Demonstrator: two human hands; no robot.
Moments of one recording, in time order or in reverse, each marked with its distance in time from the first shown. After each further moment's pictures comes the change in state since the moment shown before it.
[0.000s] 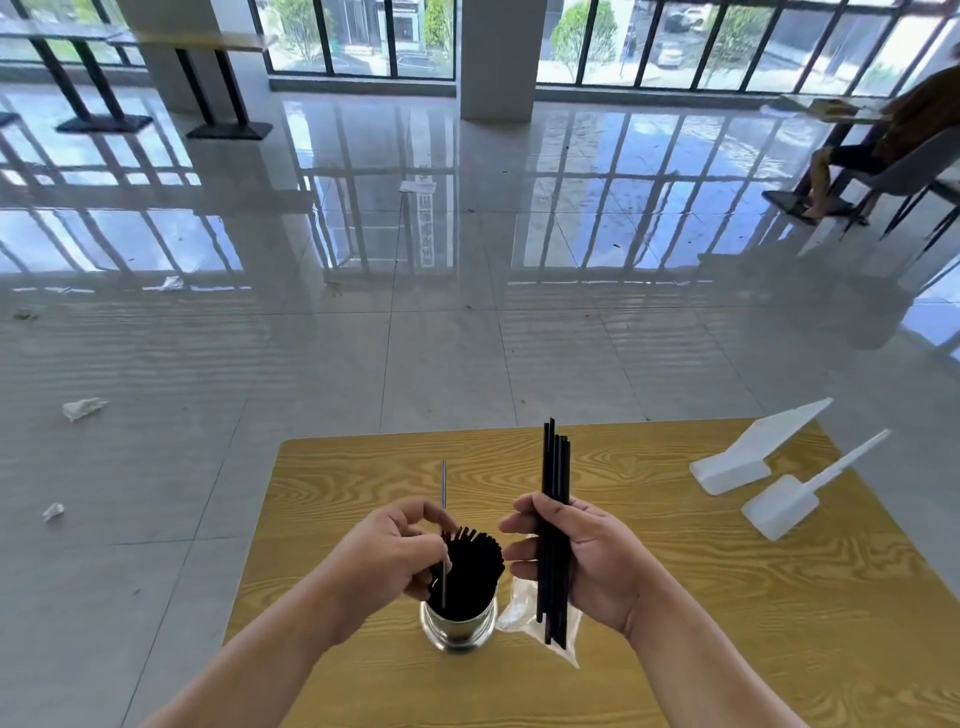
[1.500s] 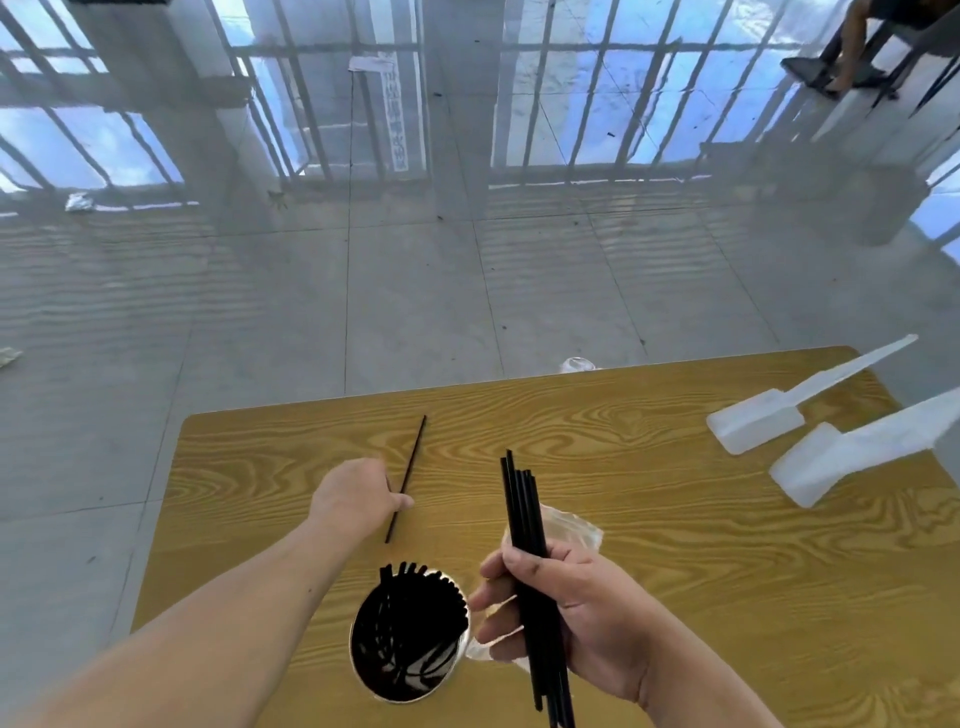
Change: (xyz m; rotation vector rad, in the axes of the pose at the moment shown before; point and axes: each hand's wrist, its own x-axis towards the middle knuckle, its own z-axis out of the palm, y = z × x) left_hand 0.267 -0.106 -0.010 1.074 0.234 -0.227; right_hand 0.075 0.026 -0.084 -0.016 -0.082 0.264
